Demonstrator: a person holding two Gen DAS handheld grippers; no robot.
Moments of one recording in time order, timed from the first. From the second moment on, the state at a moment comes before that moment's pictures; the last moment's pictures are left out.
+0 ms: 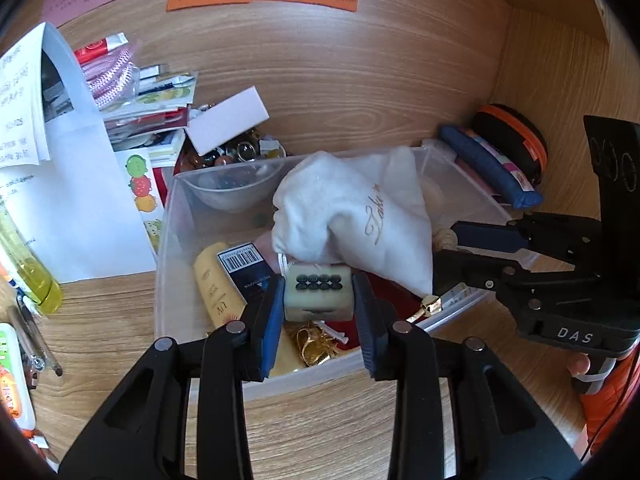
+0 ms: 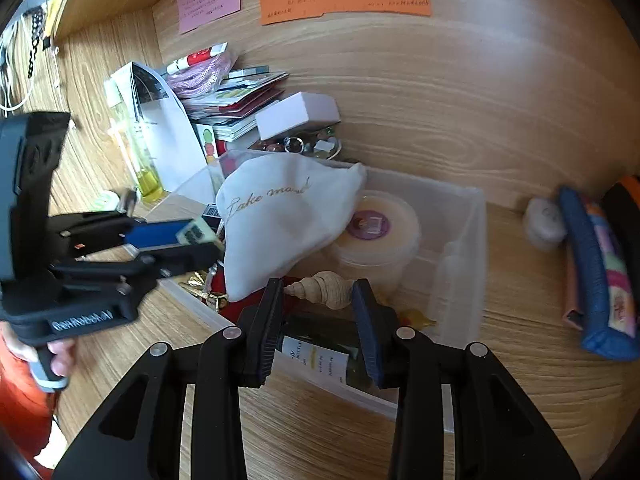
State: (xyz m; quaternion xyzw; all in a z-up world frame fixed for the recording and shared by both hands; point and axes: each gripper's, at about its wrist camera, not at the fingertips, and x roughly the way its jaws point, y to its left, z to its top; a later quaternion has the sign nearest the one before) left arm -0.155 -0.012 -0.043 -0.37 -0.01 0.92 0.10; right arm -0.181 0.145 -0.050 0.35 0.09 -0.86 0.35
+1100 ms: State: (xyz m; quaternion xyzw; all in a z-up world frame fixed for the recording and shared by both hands) left arm -0.154 -0.029 -0.040 -0.35 -0.05 0.93 0.08; right arm -0.176 0.155 -0.039 0.31 0.09 -0.89 0.33
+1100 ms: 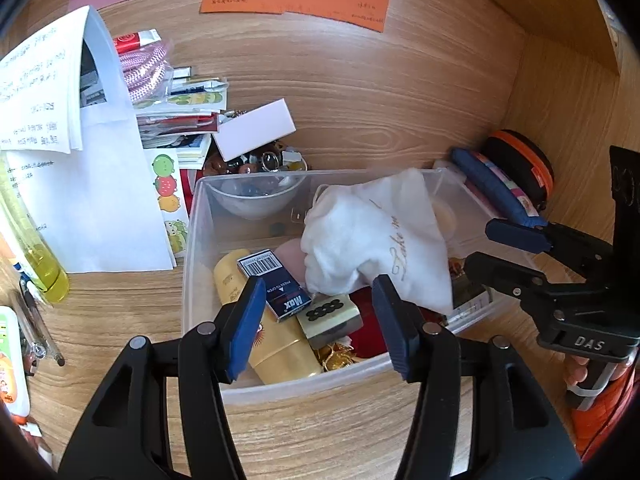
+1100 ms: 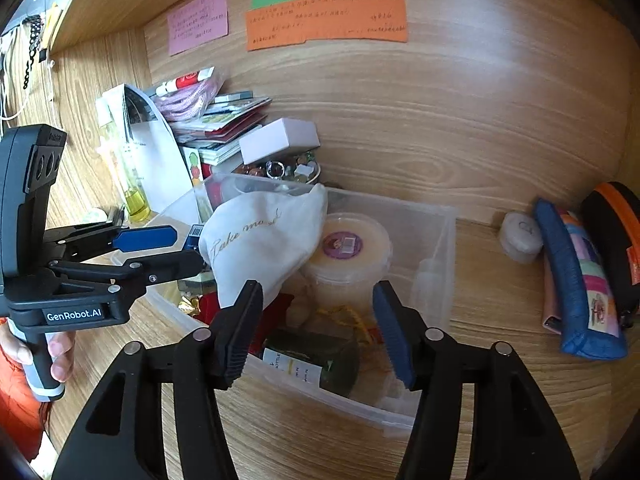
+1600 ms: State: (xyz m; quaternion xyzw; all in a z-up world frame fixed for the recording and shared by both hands) left arm -0.097 -0.014 0.002 -0.28 -0.01 0.96 0.04; right arm -0.132 0.172 -0.003 0.26 0.10 -0.92 0.27
